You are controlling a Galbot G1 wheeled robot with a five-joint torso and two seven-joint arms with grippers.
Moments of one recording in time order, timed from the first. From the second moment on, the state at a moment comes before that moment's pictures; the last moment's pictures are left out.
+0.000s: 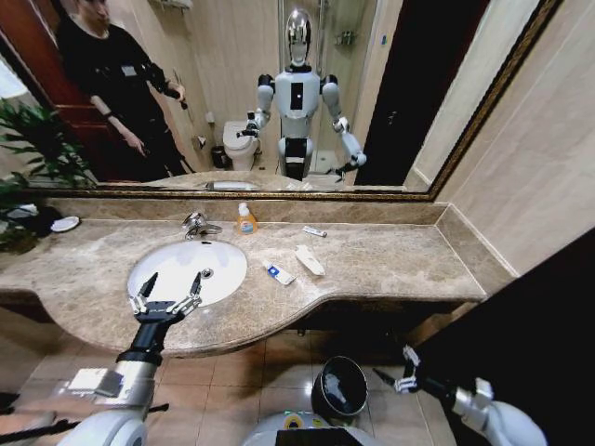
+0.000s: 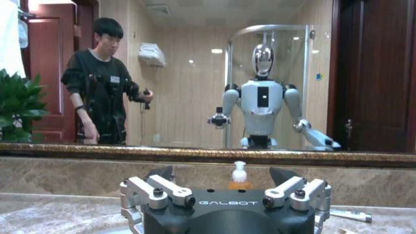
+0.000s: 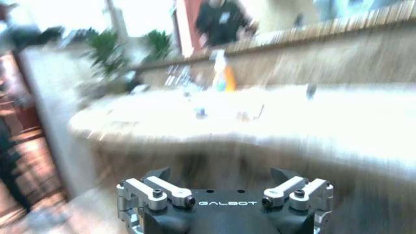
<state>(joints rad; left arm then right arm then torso) 1.84 -1.36 -0.82 -2.47 -0.37 0.04 0.05 -1.67 1.15 0.92 1.82 0.53 0.12 -1.02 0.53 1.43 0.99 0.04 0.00</state>
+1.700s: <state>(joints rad) 1.84 -1.36 -0.82 -2.47 -0.37 0.04 0.05 -0.78 0.97 -0.08 1.76 0.49 -0.48 0.05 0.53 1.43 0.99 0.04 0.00</state>
